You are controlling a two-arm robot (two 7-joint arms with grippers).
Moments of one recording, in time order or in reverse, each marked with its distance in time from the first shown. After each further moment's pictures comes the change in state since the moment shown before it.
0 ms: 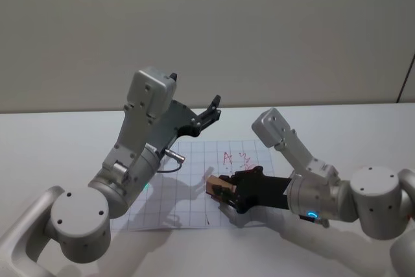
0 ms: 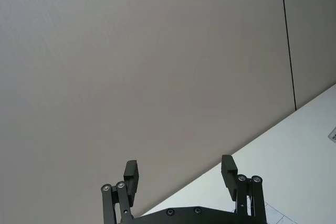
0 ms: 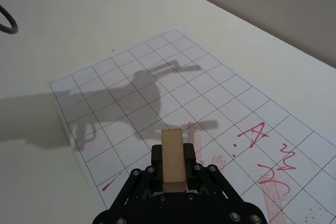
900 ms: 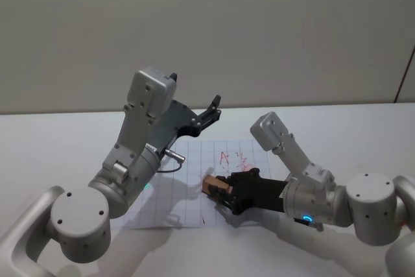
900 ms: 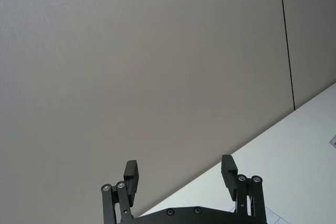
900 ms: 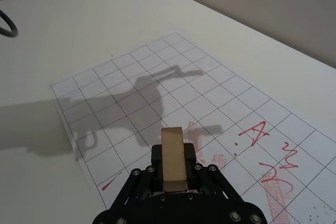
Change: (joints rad) left arm 0.000 0.000 0.000 0.000 0.000 0.000 0.000; right arm -0.002 -0.005 -0.021 0.030 0.044 -0.047 -0.033
